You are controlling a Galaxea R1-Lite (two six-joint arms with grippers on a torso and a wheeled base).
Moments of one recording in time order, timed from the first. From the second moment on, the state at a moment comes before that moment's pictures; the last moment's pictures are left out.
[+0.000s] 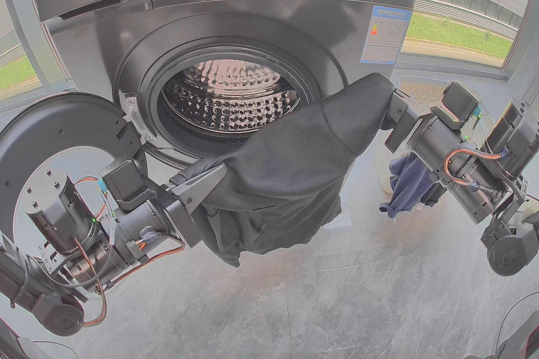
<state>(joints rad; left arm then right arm) -0.59 1.64 -0.36 -1.44 -0.17 -0.26 0.62 1.67 -0.68 -1.36 -0.05 0.11</state>
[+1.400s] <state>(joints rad) -0.56 2.09 -0.30 -1.55 -0.31 -0.10 0.69 1.78 -0.82 -1.36 -0.06 0.11</state>
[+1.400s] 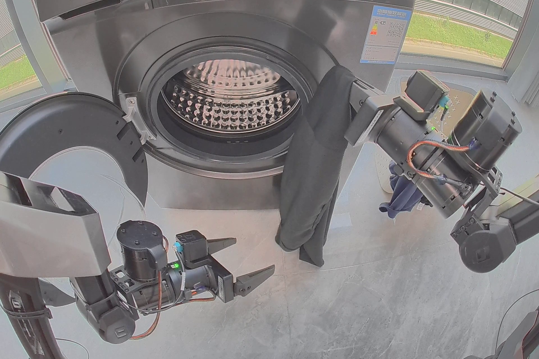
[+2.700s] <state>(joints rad) -0.56 2.52 -0.88 -1.55 -0.22 -0.09 0.77 1.87 -0.96 -1.37 -0.06 0.13</state>
